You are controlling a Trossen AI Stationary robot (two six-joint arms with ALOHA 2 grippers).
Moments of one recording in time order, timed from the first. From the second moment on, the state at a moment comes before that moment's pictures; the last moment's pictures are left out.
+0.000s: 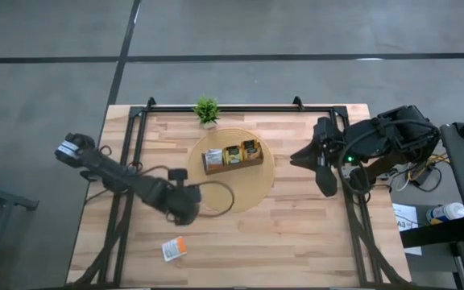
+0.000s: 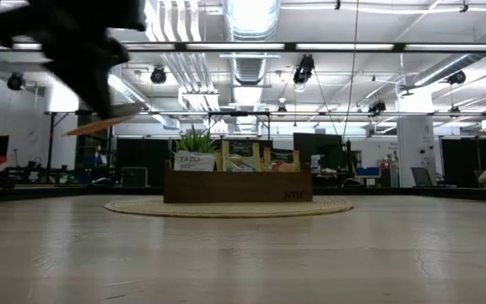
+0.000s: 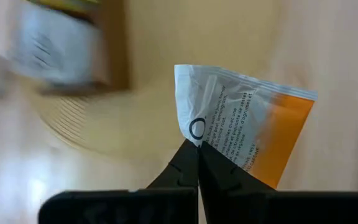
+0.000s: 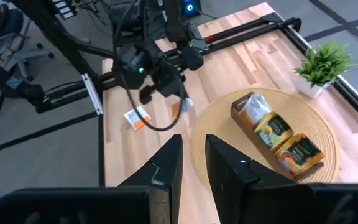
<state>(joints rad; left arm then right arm) -0.43 1.45 1.08 -0.95 -0.42 -0.47 0.36 1.49 2.21 -1.35 0.32 0.57</state>
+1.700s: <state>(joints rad) -0.03 1.65 1.14 -0.67 -0.87 -0.13 0.36 1.49 2.21 -1.36 0.40 0.52</state>
